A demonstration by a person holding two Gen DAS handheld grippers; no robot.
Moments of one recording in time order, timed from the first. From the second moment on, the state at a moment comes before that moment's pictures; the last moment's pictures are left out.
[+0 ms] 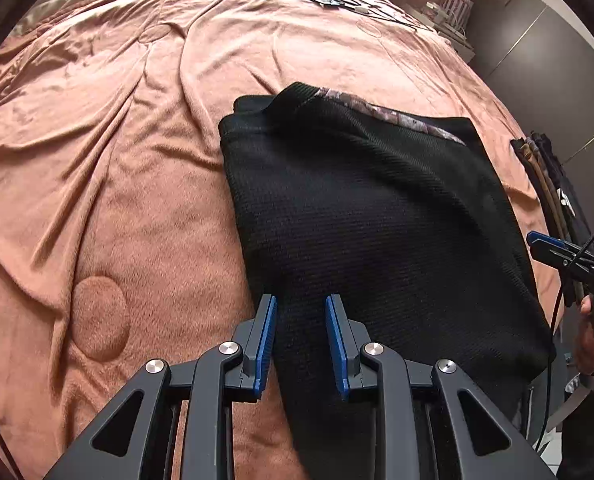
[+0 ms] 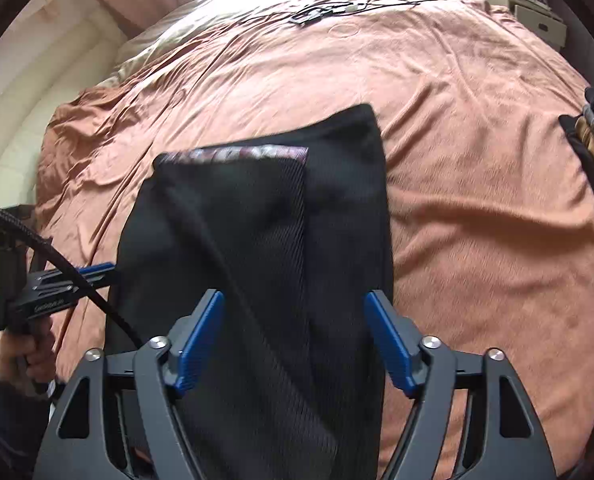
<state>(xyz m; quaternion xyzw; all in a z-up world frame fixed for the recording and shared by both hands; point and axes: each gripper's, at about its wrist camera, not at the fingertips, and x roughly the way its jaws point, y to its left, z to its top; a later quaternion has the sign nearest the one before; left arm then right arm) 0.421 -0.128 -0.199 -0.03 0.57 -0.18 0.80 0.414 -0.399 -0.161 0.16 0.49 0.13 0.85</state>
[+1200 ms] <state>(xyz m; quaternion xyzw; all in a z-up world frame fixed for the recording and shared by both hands) 0.340 -0.120 -0.212 -0.06 0.62 -0.20 0.75 0.317 -0.422 -0.156 0.12 0.50 0.11 0.85</state>
